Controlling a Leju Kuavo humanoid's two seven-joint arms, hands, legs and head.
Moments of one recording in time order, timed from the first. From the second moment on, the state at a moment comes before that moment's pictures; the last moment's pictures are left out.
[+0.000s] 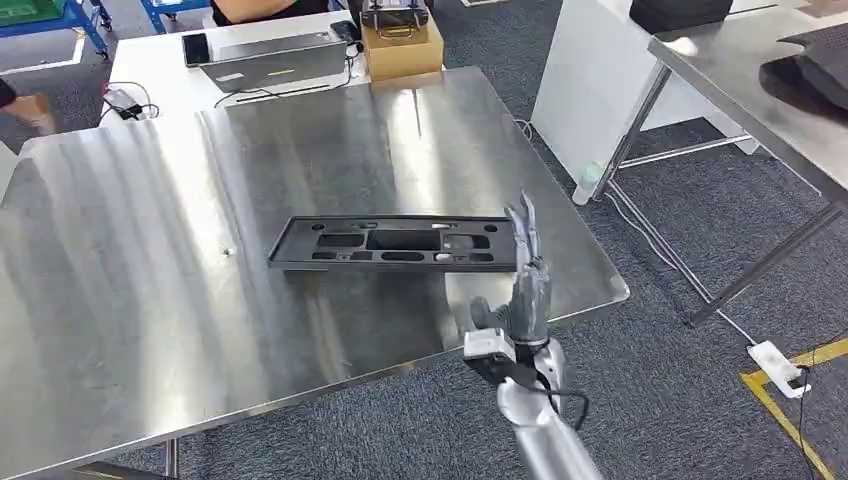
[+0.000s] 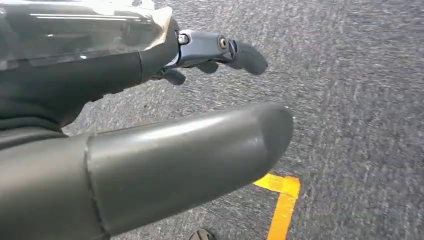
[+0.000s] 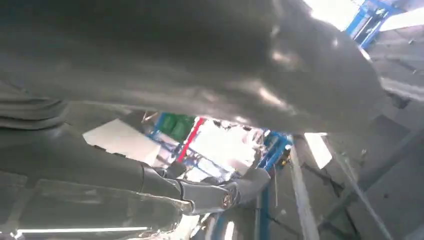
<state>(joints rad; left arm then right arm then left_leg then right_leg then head) -0.11 -0.10 1.22 -0.22 -0.75 0.32 -0.28 -0.12 0.13 0.26 -1.48 0.43 -0.67 -0.68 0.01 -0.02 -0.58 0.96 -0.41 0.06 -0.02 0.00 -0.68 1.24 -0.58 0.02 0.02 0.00</state>
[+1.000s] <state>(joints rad) -0.12 -0.10 1.24 -0.23 -0.76 0.35 -0.26 0.06 0.10 0.20 -1.75 0.43 -0.58 -0.66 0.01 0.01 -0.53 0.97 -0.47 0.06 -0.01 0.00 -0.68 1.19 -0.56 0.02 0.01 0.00</state>
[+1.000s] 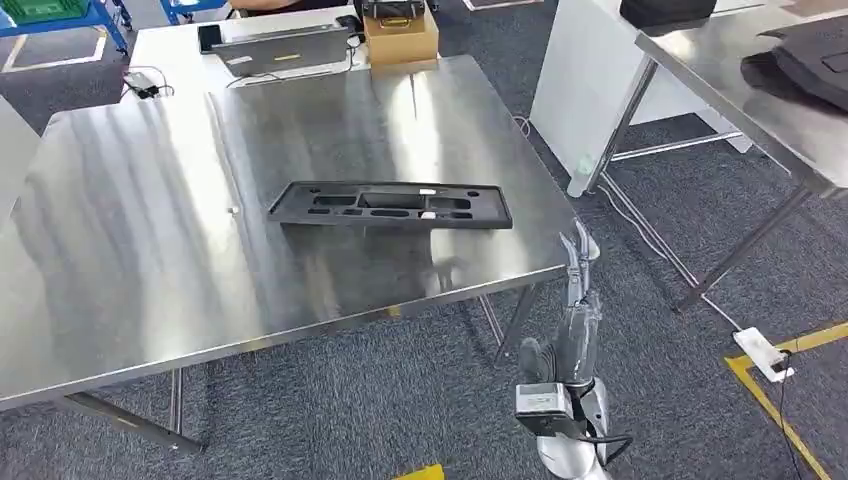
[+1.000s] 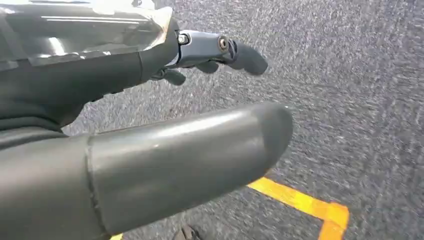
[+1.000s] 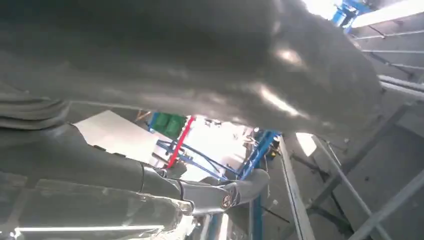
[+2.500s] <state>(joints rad) -0.11 -0.12 1.24 -0.23 -0.76 0.38 -0.28 0.11 0.09 0.13 -1.77 0.35 -0.52 -0.70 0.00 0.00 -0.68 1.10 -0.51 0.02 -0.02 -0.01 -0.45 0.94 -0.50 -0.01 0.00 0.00</state>
